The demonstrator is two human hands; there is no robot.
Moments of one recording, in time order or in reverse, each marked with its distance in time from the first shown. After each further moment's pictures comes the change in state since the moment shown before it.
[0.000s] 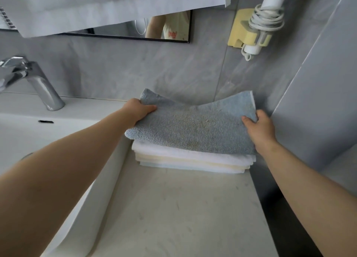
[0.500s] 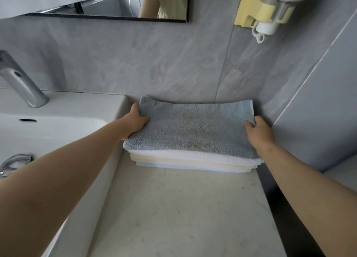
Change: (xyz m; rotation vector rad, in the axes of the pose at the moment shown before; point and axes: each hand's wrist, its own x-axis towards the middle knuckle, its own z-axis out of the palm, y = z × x) left_hand 0.031 -0.037 0.034 0.009 -0.161 -0.013; right_hand 0.027 0.053 0.026 -0.206 -0.129 0.157
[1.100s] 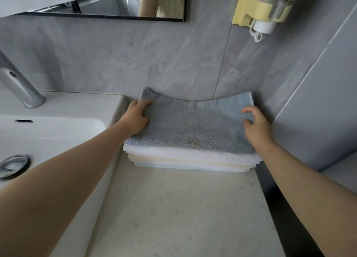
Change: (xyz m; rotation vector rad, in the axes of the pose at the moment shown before) left_hand 0.011 -0.007 0.006 0.252 0.125 0.306; right_hand -0.001 -0.005 0.000 0.084 0.068 -0.217
